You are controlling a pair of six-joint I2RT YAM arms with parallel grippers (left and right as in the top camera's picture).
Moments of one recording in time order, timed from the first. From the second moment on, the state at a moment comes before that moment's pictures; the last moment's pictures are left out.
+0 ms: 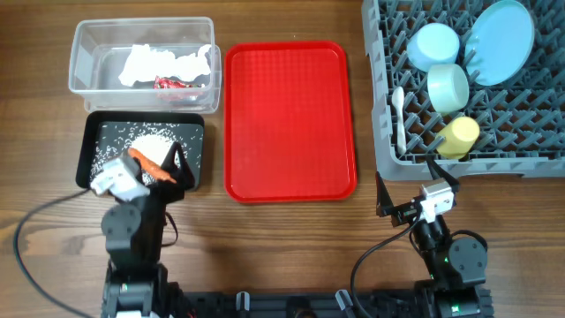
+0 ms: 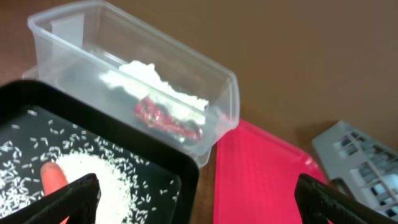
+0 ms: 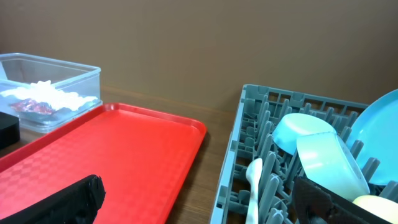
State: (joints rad) left arm 0.06 0.42 0.18 0.05 0.01 -0.49; right arm 0.12 0.02 0.01 0.01 -0.16 -0.11
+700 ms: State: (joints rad) left arm 0.07 0.01 0.07 -0.15 0.00 -0.44; right arm 0.12 0.02 0.01 0.01 -0.16 -0.11
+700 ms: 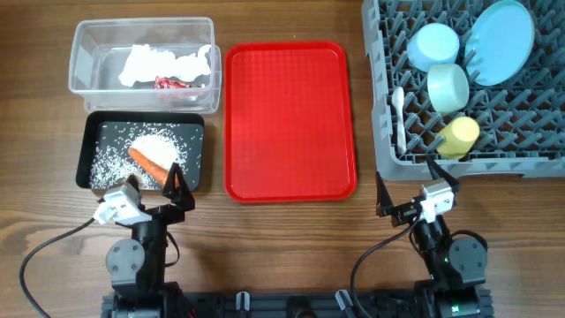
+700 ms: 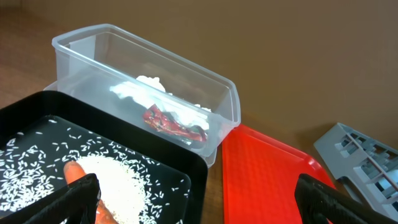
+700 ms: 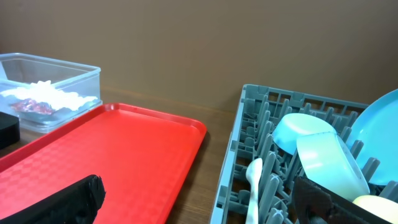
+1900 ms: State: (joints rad) left arm 0.03 0.01 0.01 -0.07 -0.02 -0.43; right arm 0.12 0.02 0.01 0.01 -0.16 -0.11
